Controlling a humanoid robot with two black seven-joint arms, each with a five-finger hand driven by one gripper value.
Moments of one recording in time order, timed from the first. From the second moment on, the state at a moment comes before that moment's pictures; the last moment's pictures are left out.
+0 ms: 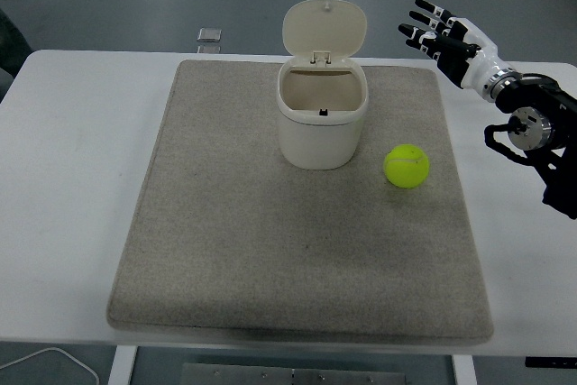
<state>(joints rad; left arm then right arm) 0.06 0.00 -0.04 -0.13 0.01 -0.07 -0.15 1.09 -0.16 0.28 0.36 0.00 0.28 0.23</state>
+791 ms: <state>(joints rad) 0.06 0.00 -0.04 -0.13 0.00 -0.07 -0.15 1.09 -0.18 0.26 0.36 -0.01 0.30 0.23</state>
